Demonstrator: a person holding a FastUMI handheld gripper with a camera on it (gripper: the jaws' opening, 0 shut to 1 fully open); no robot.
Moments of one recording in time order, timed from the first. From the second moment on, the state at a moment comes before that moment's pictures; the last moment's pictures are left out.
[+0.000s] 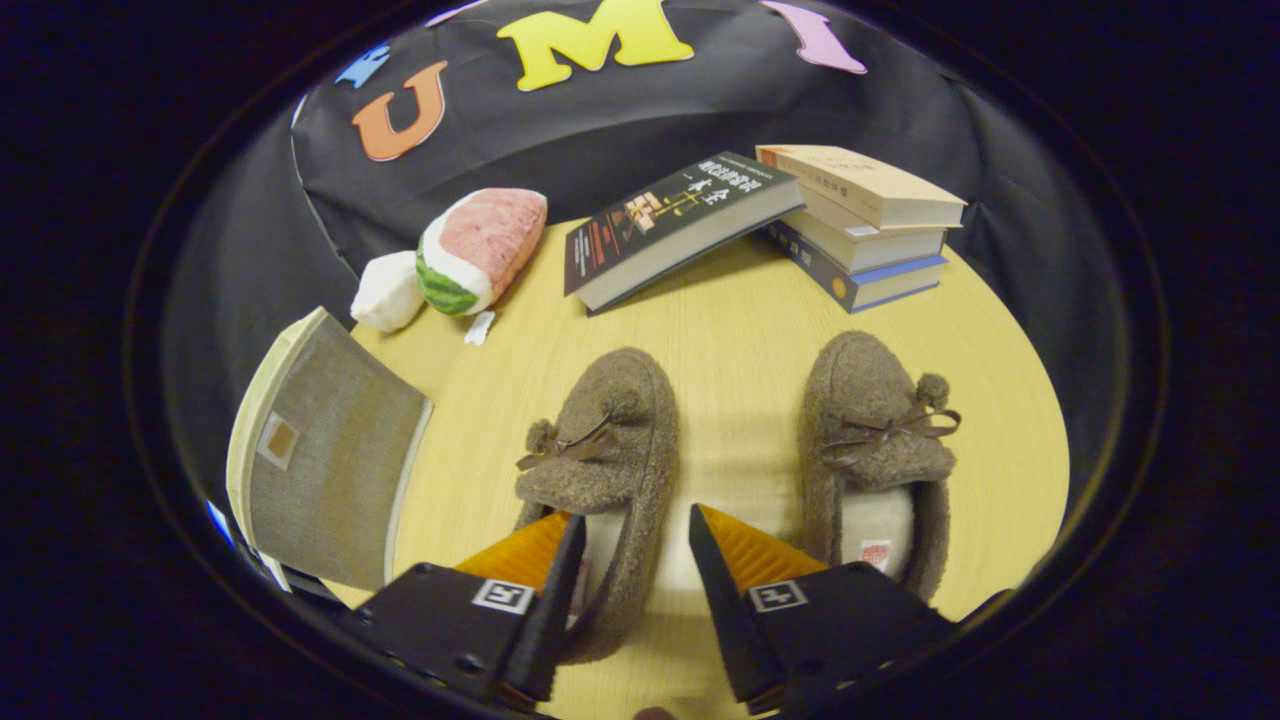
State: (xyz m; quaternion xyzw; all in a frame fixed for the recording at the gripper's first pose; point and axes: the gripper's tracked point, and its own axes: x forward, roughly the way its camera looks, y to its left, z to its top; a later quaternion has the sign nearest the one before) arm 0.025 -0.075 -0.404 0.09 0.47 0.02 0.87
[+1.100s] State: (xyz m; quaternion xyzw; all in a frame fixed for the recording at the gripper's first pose) arm 0.008 0.000 -0.251 0.27 0.44 -0.03 0.86
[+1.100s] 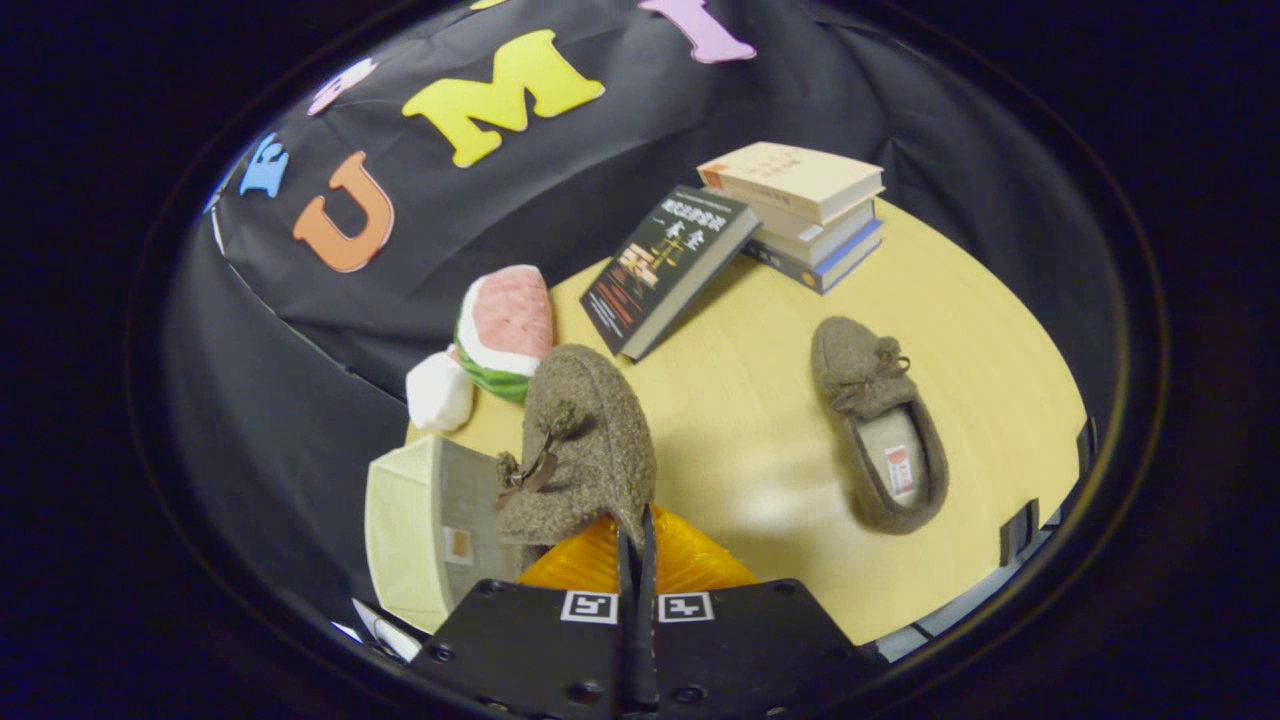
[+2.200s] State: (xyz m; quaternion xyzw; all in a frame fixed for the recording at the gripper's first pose) arm 0.011 0.277 -0.285 0.23 0.47 0.00 0.85
